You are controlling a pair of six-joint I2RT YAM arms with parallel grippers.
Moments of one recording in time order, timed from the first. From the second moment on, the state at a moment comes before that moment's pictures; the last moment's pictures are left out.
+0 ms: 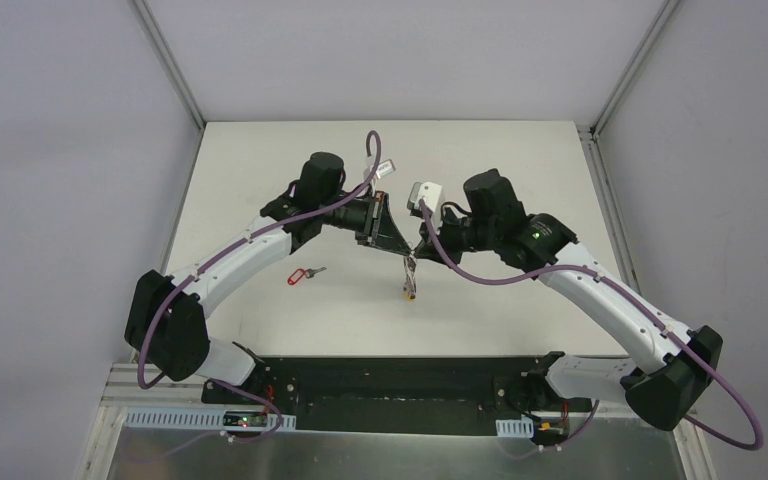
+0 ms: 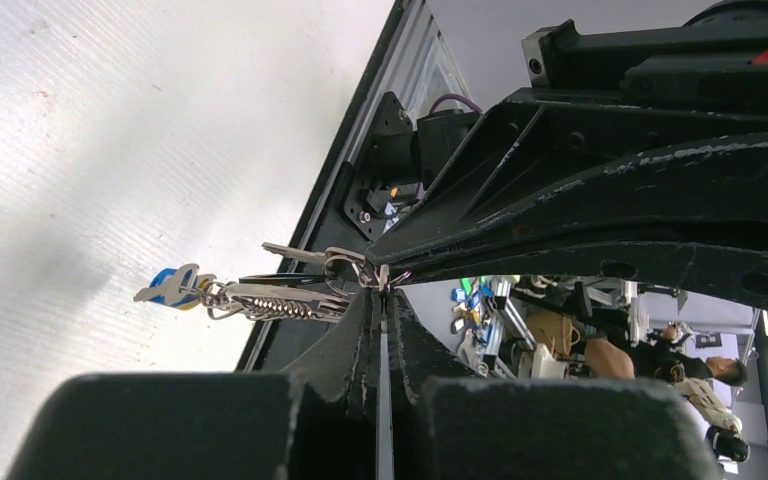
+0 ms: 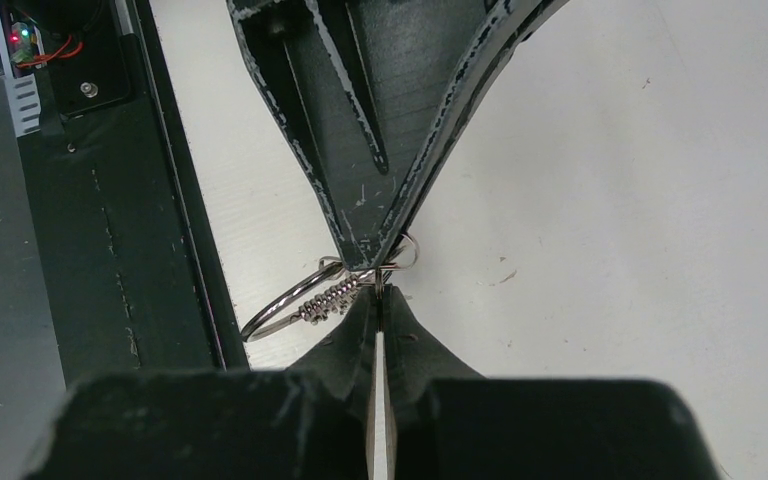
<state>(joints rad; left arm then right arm) -0.58 1.42 1.10 -0.15 0.95 -0.67 0.74 1.21 1.19 -0.65 -0.47 -0.33</state>
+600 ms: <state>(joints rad) -0.58 1.42 1.10 -0.18 0.95 -0.66 0.74 1.21 1.20 -0.66 -0.49 -0.32</state>
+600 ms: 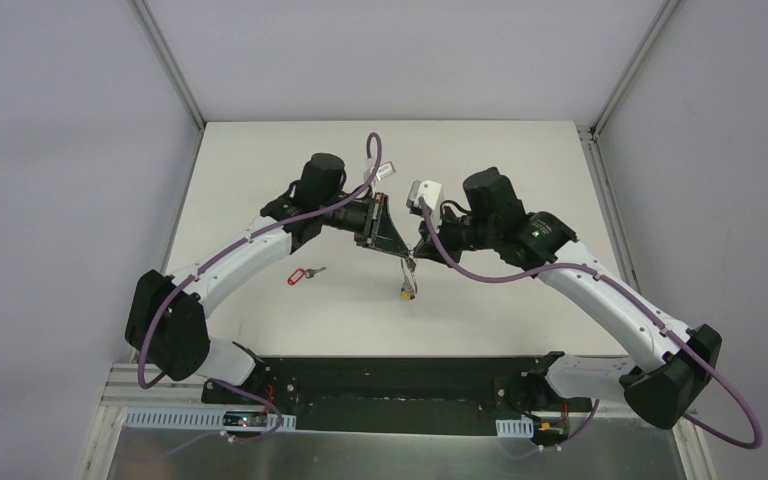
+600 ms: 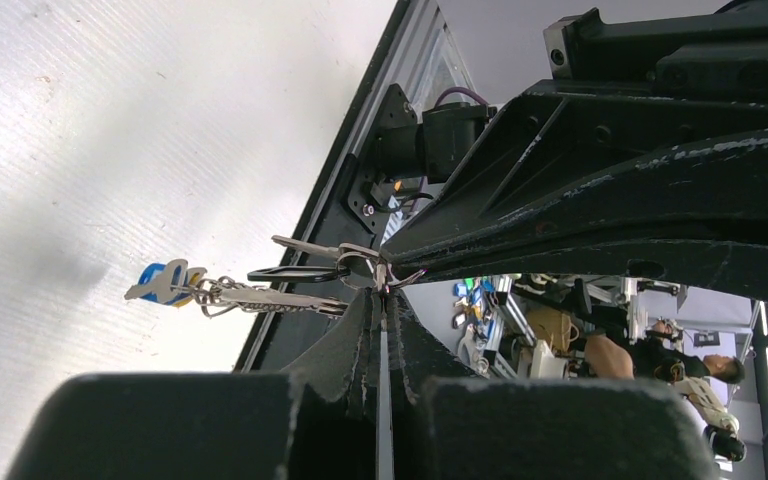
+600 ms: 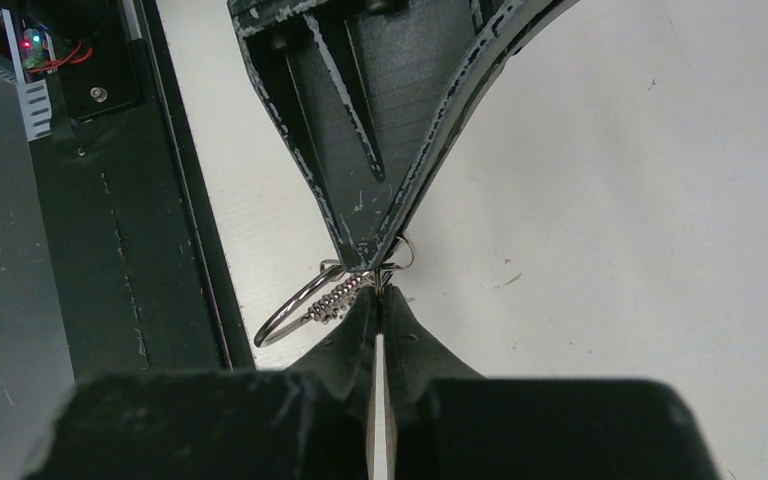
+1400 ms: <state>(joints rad) -0.58 1.42 1.00 0.09 0.97 -0.81 0.70 1.21 1.19 -0.62 -0.49 -0.26</state>
